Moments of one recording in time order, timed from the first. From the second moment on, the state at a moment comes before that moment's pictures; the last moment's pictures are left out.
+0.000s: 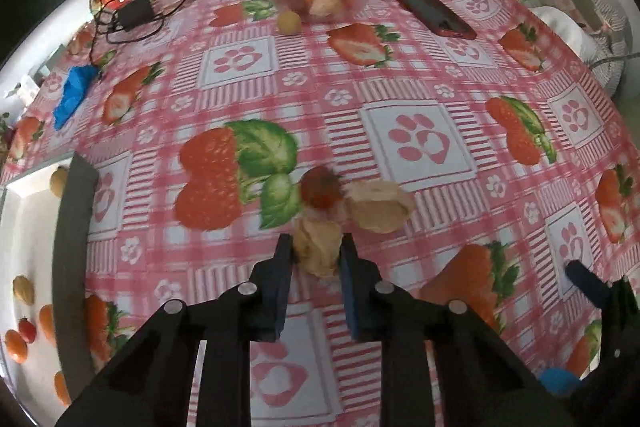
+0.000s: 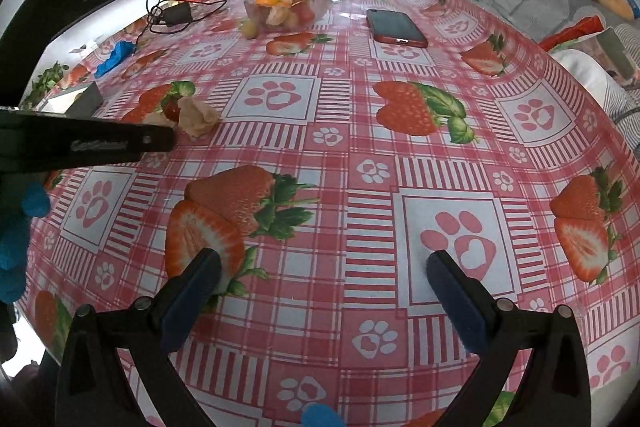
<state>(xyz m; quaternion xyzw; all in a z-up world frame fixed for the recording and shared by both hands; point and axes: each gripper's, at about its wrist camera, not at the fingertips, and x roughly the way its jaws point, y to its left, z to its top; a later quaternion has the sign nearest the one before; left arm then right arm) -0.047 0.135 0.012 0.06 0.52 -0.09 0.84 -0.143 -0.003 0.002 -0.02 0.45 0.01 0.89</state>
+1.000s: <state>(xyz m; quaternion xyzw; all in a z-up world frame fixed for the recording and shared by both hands) -0.099 0.219 0.014 0.05 0.49 -0.06 0.87 -0.132 -0.002 0.004 -0.02 0.49 0.02 0.87</state>
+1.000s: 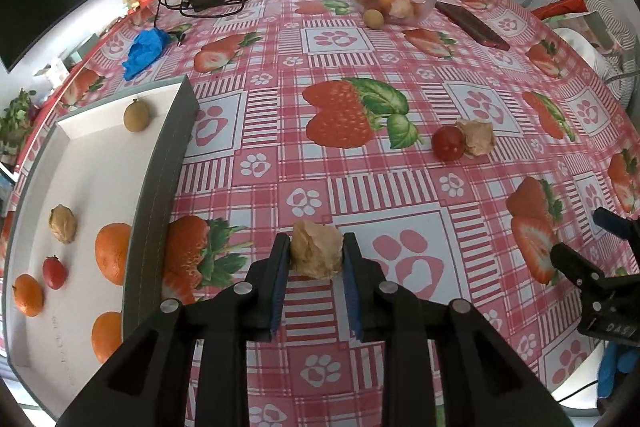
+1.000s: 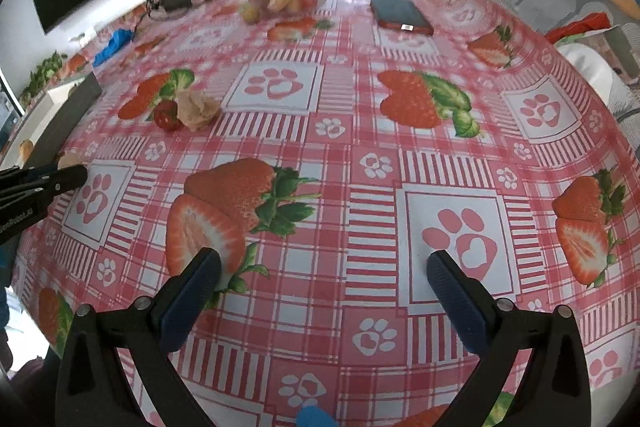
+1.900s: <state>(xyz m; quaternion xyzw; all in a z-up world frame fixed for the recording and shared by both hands) -0.097 0.221 0.014 0.04 0.49 -0.07 0.87 -0.037 0.095 0.013 -0.07 0.49 0.10 0.86</state>
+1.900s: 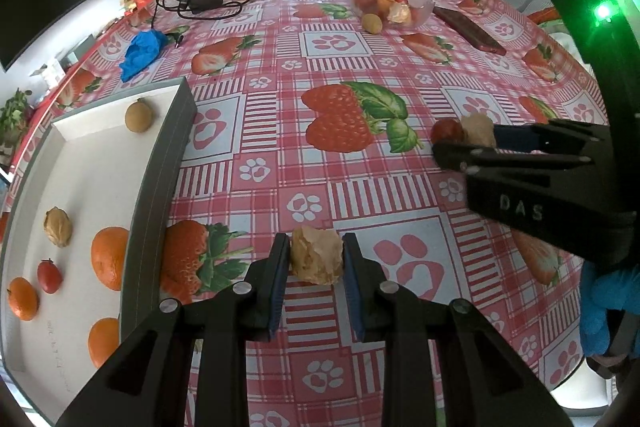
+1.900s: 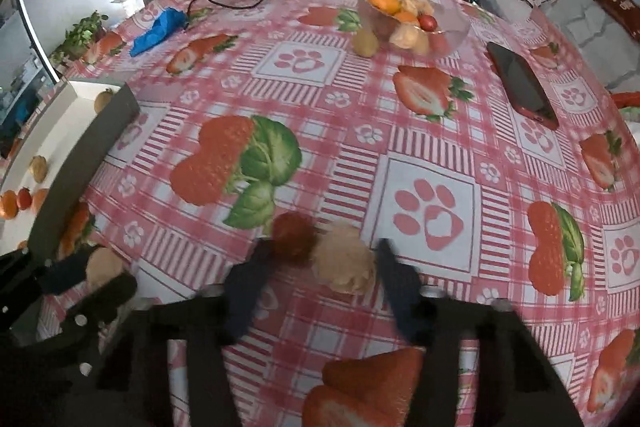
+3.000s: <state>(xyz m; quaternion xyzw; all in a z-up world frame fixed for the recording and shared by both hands) -0.144 0.259 0.067 0.00 0.44 -0.07 0.89 -0.122 0.057 0.044 0.04 0.48 0.12 0.87</state>
